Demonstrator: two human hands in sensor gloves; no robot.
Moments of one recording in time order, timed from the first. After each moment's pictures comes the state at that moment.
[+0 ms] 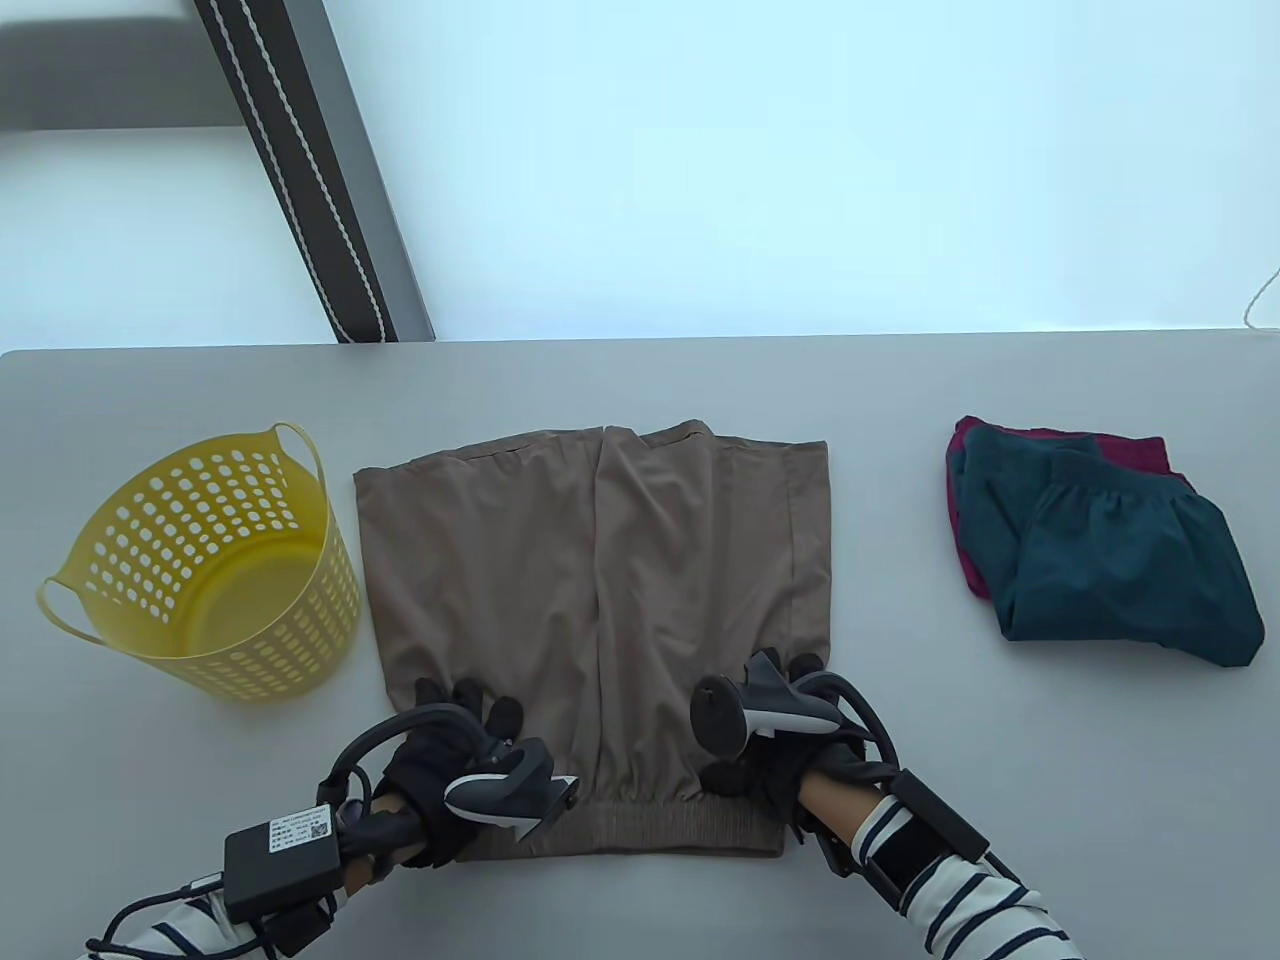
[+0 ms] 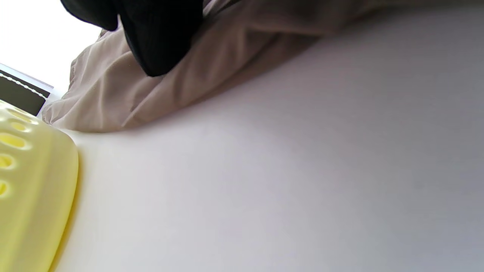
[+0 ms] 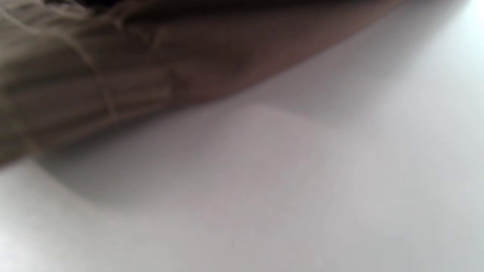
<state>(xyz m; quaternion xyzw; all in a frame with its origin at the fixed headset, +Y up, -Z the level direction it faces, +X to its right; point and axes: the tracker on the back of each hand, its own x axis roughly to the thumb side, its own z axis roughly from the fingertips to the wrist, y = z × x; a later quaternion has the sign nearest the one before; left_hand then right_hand) -0.160 -0.758 -0.242 -0.24 -0.28 -0.40 0.84 0.078 -0.775 -0.286 -0.23 -0.35 -0.91 0.07</state>
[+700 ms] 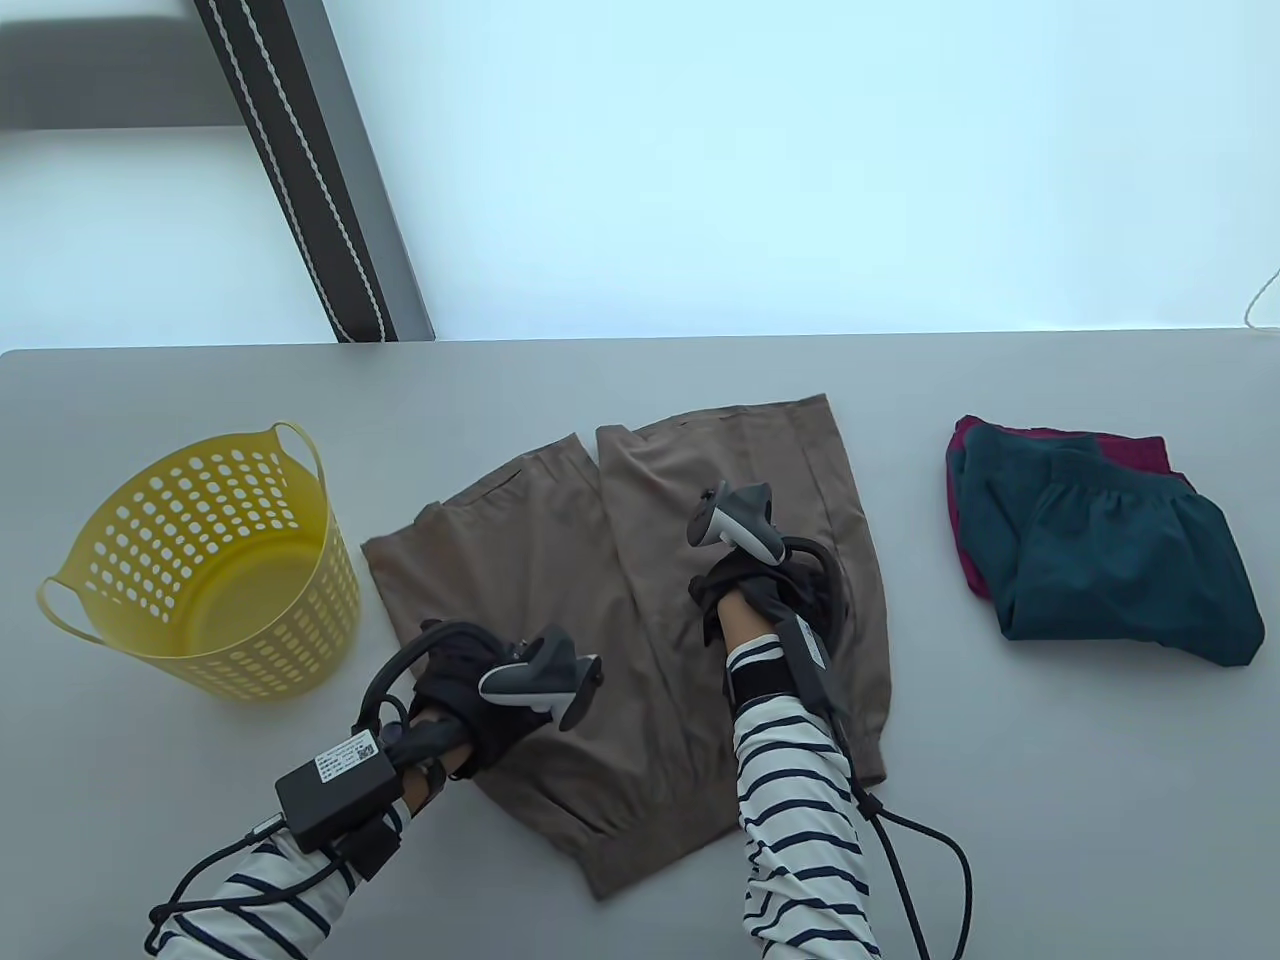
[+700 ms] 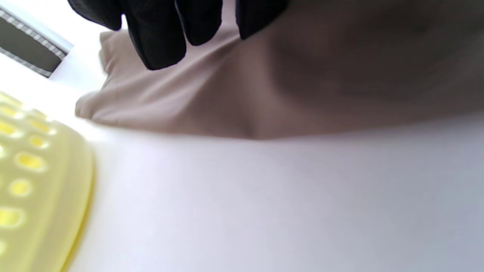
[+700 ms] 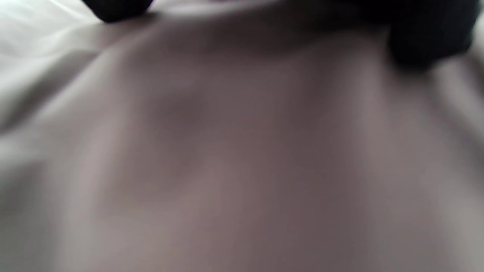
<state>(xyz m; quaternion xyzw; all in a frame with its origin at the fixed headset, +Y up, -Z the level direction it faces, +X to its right) -0.129 -0.734 -0.279 -0.29 -0.23 -0.33 0.87 0.075 -0.772 -0.428 0.13 -0.35 -0.93 -0.02</state>
